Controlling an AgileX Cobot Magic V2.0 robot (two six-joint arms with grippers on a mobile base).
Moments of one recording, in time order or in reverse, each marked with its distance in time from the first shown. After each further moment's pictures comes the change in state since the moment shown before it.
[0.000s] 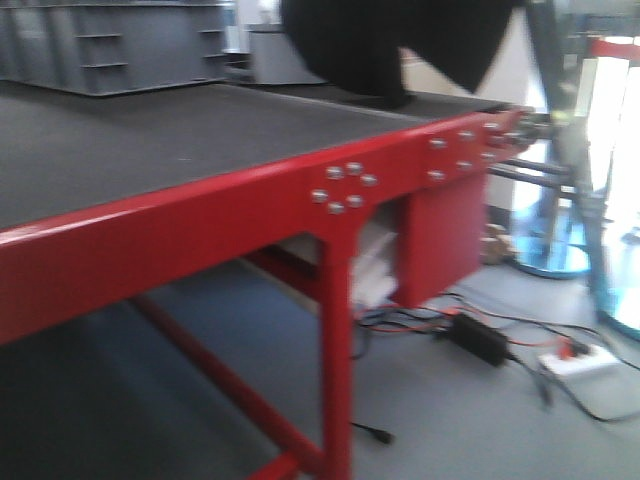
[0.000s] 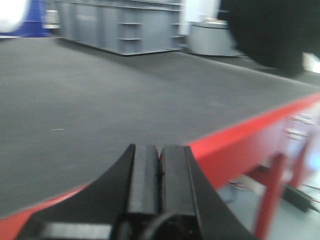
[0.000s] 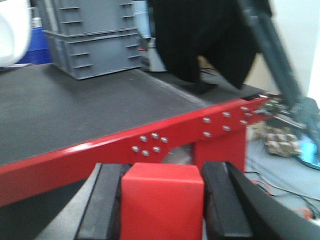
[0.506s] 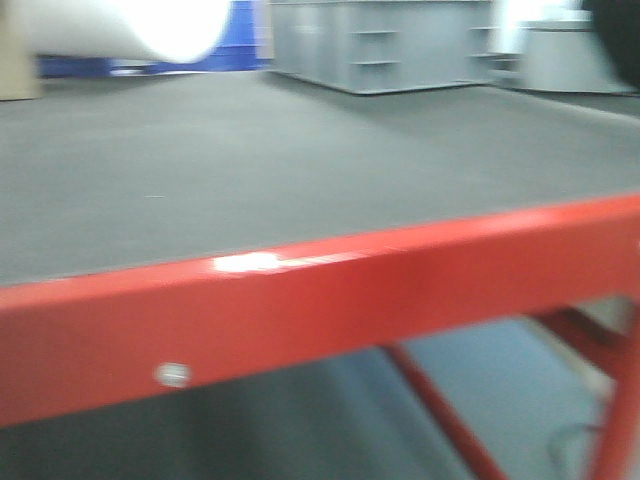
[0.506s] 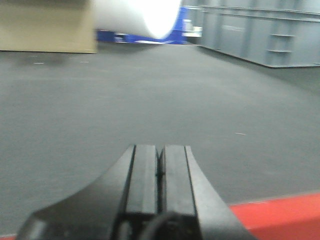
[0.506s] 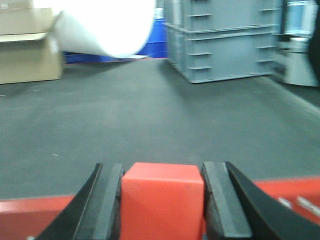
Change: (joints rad) left arm 0.000 0.000 0.000 0.000 0.000 0.000; right arm 0.000 0.000 0.000 0.000 0.000 0.000
